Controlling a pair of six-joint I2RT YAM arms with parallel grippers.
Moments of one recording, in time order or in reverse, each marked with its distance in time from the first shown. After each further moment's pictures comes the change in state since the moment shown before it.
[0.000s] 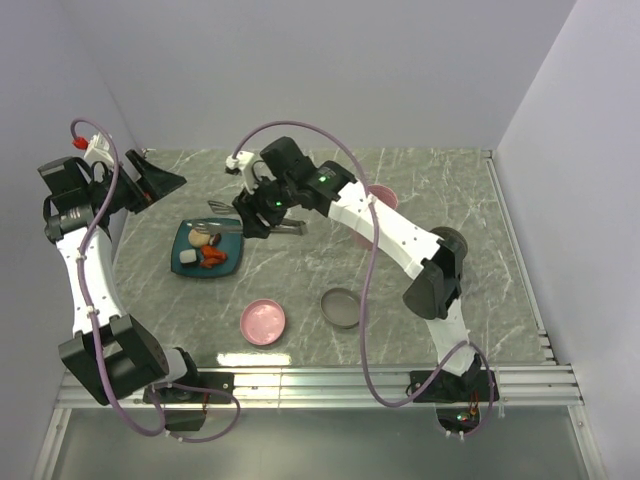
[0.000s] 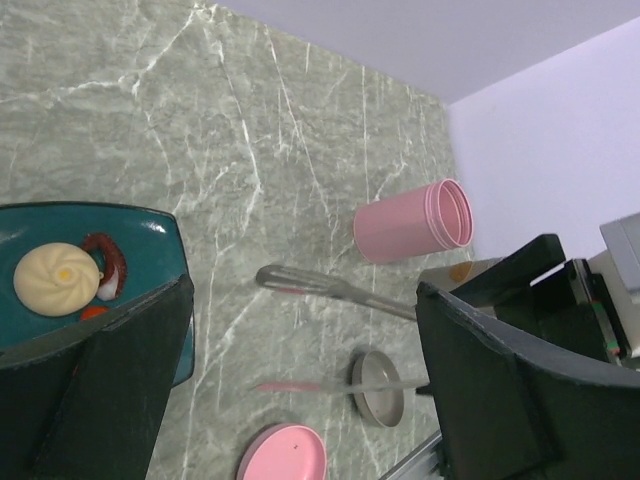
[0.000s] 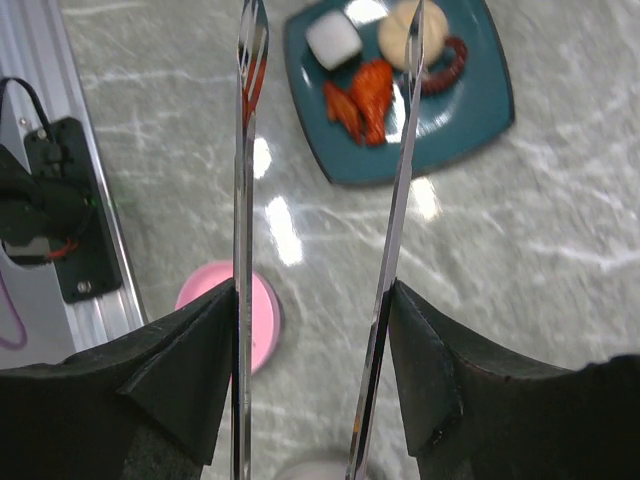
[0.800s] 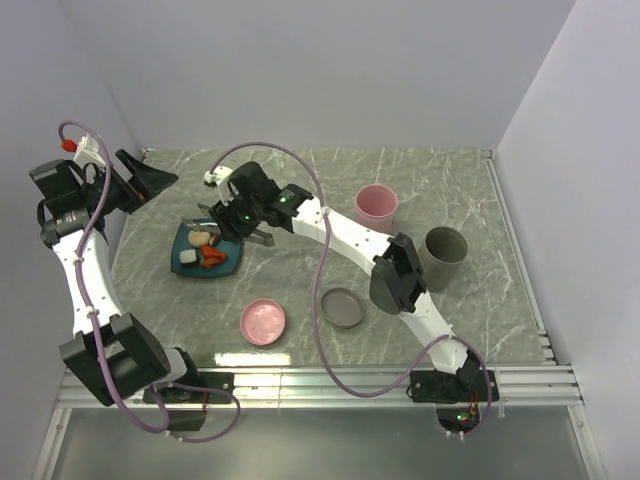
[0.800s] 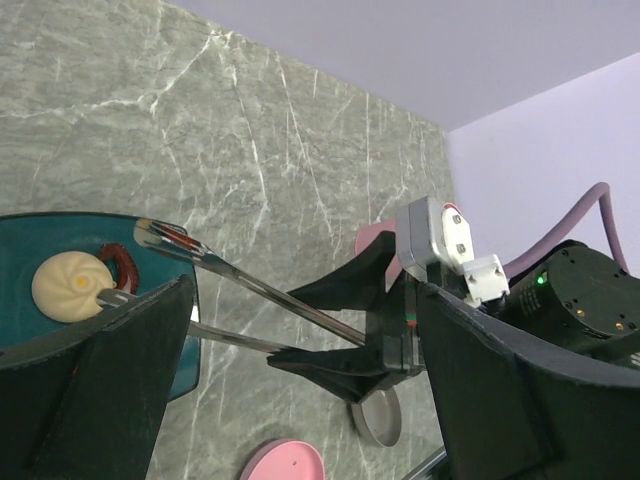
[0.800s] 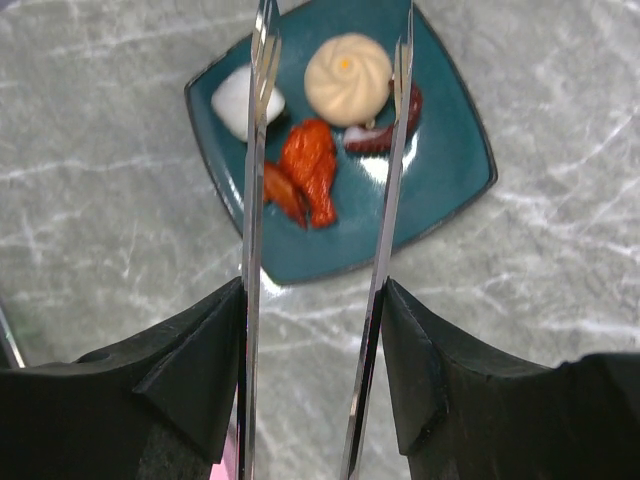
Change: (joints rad) left arm 0.043 0.000 -0.019 0.058 0.004 -0.053; right arm 0.066 0.275 0.099 0.228 0.185 0.126
